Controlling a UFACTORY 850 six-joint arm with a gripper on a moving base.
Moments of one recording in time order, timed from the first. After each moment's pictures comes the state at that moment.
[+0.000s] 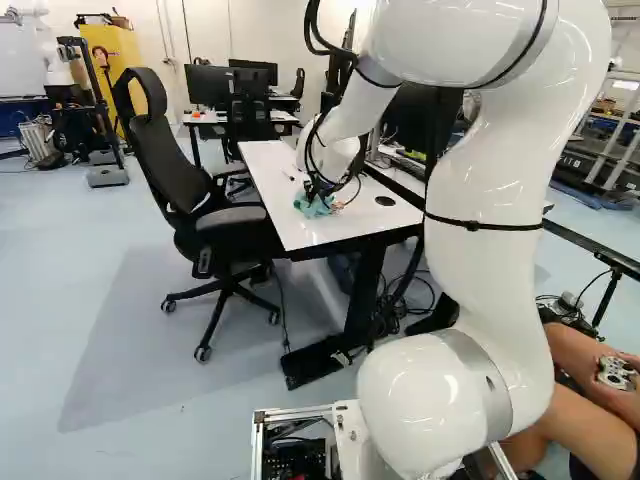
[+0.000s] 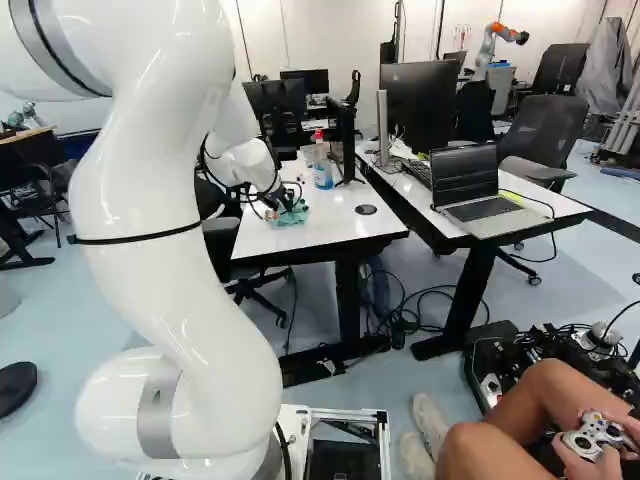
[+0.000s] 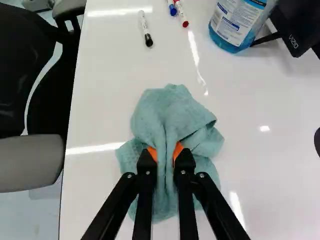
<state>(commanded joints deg) 7.3 -18.4 -55.4 0.3 2.7 0.0</state>
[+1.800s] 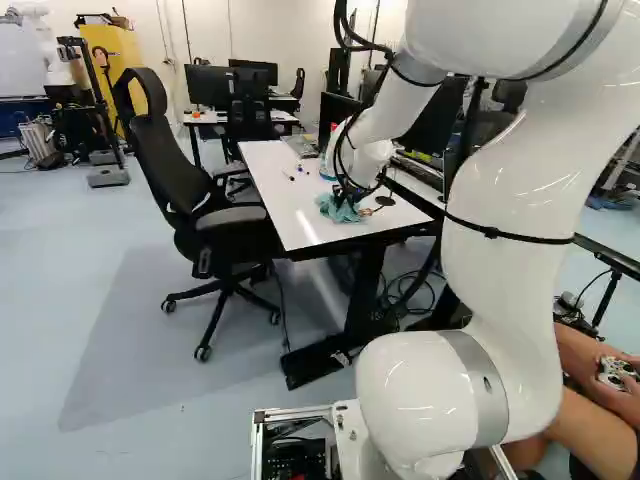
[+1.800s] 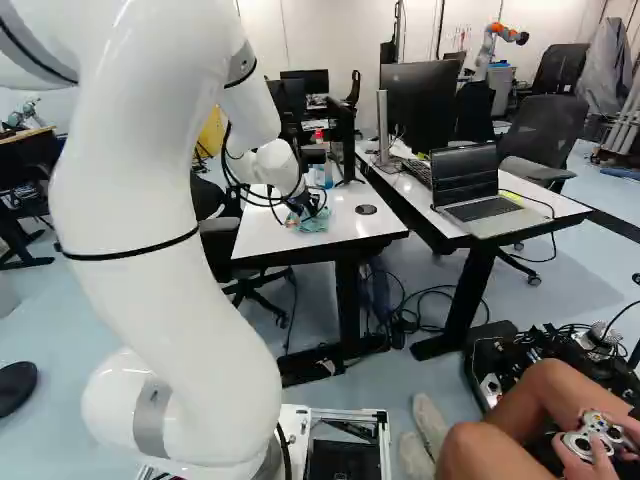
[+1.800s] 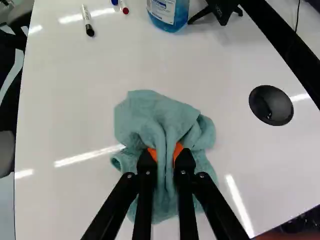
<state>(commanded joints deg) -1.8 -14.9 -51.2 0.3 2.7 0.0</state>
